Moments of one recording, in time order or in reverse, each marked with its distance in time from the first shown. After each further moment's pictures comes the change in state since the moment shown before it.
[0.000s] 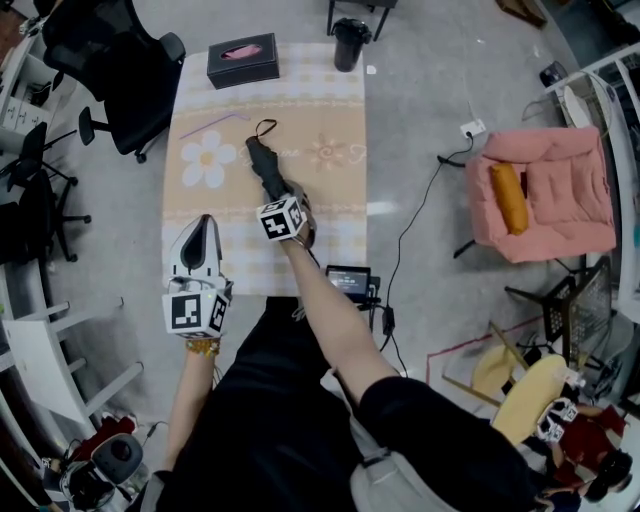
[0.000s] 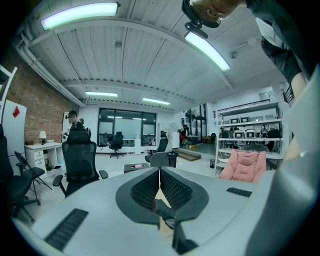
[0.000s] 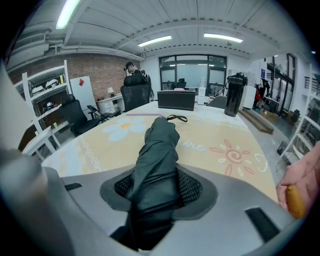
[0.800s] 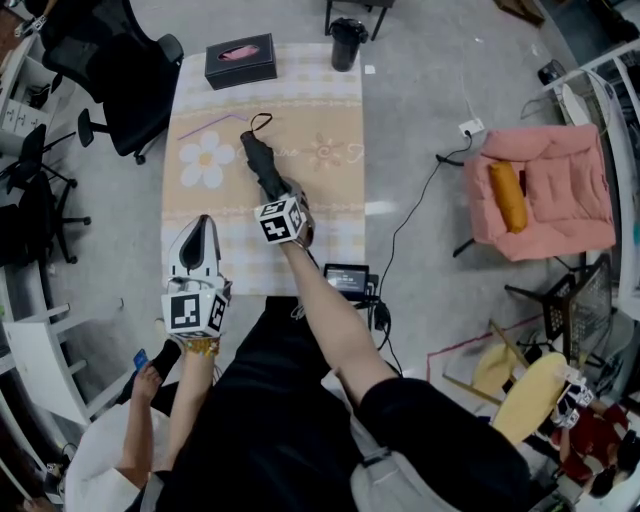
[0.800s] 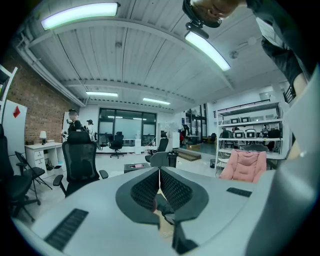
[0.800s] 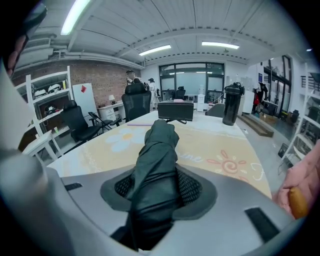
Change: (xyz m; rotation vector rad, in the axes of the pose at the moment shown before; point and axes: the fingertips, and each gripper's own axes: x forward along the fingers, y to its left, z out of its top) left arm -0.001 -0.001 -0.001 -0.002 0.001 0.005; right arm -0.018 0.000 0.023 0.005 -0.095 0.002
